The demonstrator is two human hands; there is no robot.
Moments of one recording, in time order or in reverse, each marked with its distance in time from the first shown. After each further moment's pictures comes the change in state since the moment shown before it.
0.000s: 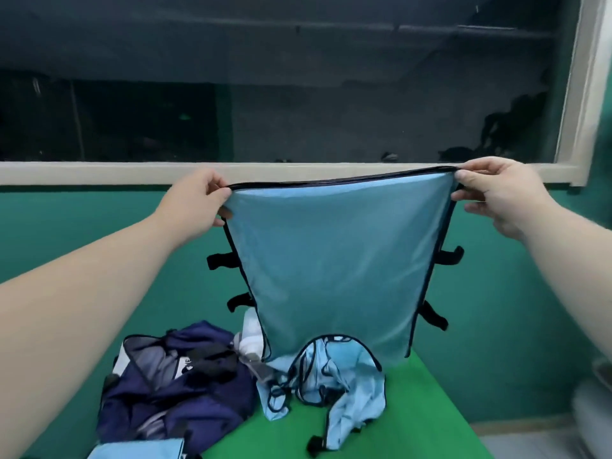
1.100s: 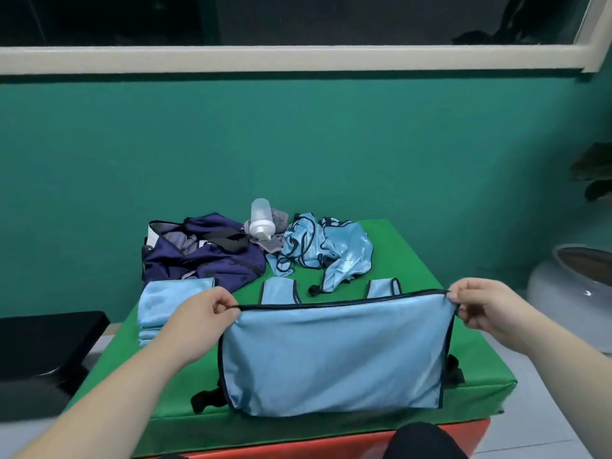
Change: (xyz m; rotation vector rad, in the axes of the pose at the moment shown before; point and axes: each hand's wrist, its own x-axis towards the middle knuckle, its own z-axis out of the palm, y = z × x) left_hand -0.345 -0.122 0.028 0.181 -0.441 -0.382; right_hand -0.311 0.183 -0.078 -0.071 -0.296 0.713
